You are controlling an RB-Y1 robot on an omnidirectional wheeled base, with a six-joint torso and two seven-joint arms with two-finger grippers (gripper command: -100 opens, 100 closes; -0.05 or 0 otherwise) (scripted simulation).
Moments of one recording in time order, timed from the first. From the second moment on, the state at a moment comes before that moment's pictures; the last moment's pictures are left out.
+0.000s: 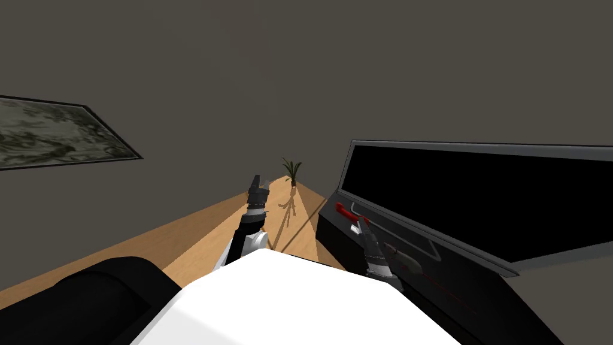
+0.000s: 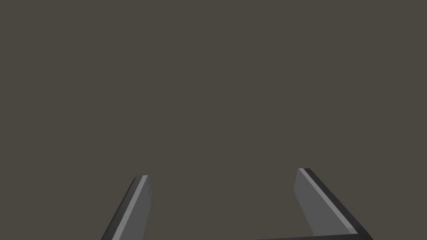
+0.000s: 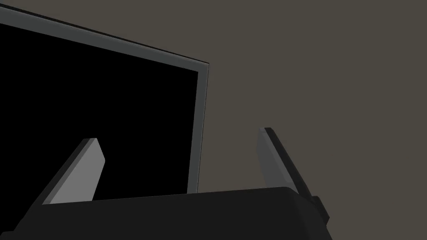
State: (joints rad) left arm 0.51 -0.02 0.01 -2.27 0.06 -0.50 -0.12; right arm 0.69 -0.19 0.12 -1.97 0.12 -0.63 0.18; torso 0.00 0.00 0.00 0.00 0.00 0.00
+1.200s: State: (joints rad) left arm 0.51 -0.02 0.01 -2.27 0.06 -0.50 -0.12; right arm 0.79 -0.32 0.21 -1.63 0.14 -0.64 0.31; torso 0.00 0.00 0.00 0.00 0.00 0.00
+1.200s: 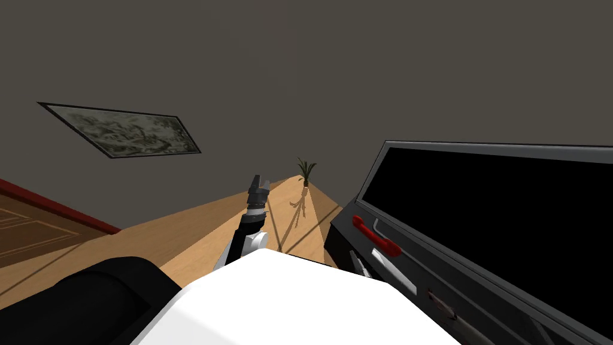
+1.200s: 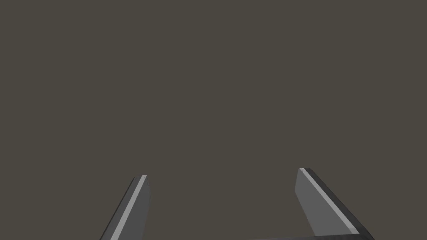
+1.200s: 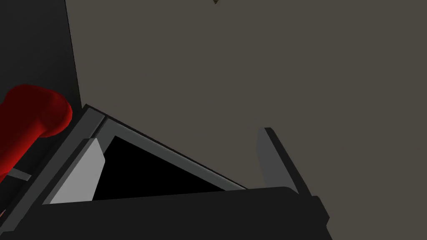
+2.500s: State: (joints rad) left arm 0.51 -0.02 0.01 -2.27 0.06 -0.50 -0.12; right arm 0.83 -0.42 0.31 -1.27 0.19 -0.64 0.46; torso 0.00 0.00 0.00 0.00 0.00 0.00
